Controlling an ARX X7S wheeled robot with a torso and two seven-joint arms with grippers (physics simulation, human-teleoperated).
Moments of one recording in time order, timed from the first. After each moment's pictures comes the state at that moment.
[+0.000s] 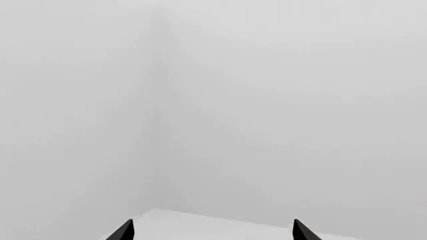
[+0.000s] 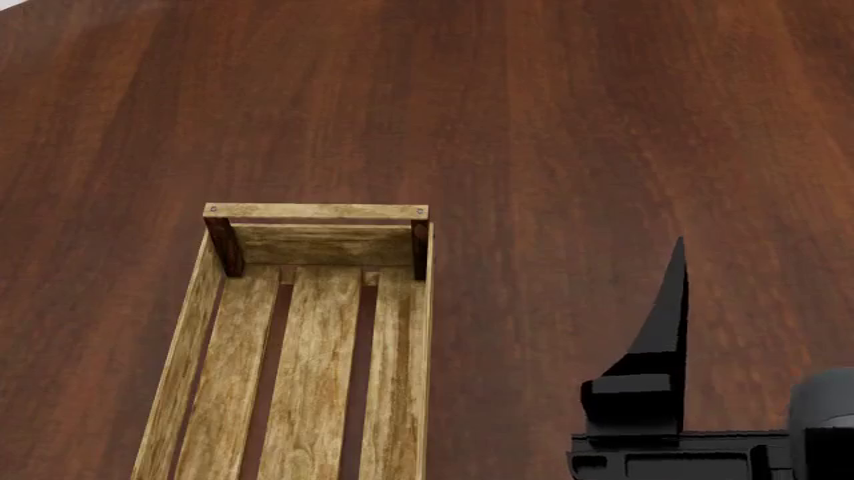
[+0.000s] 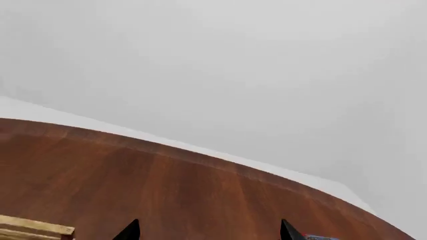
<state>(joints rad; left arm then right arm) -2.11 -1.49 2.24 1.05 -0.92 0.23 -1.55 1.07 1.36 -0.89 -1.04 1.33 0.38 1.24</state>
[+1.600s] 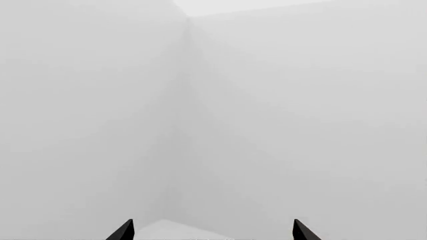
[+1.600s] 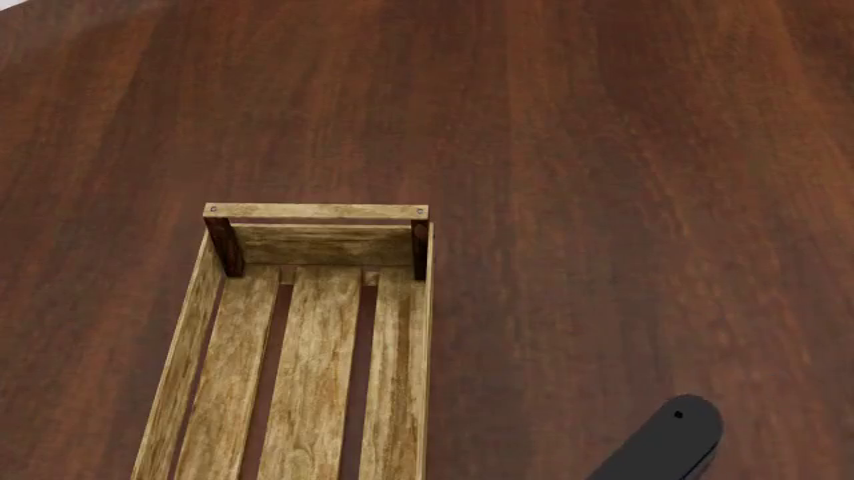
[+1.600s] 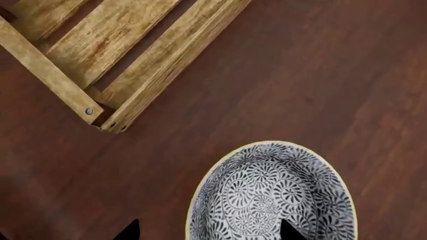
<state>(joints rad) -2.16 -1.57 2.26 1.05 -0.88 0.28 -1.57 1.34 1.15 -1.06 -0.65 2.19 1.24 0.88</state>
